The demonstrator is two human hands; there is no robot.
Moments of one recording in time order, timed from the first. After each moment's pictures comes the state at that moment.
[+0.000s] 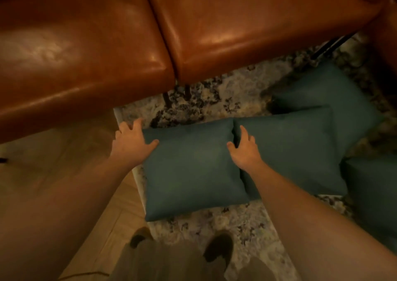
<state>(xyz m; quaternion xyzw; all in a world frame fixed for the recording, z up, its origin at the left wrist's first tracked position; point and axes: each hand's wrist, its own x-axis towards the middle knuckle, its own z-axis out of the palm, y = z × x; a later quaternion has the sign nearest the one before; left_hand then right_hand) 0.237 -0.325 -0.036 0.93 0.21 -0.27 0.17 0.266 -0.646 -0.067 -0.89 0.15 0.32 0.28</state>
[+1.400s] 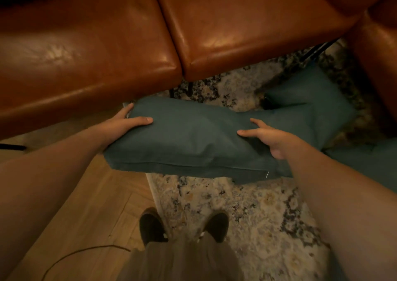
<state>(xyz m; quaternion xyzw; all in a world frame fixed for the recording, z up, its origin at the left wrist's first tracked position) 0.214 -0.261 0.099 0.69 0.33 -0.35 0.54 0.263 -0.669 0.087 -0.71 0.30 0.44 0.46</state>
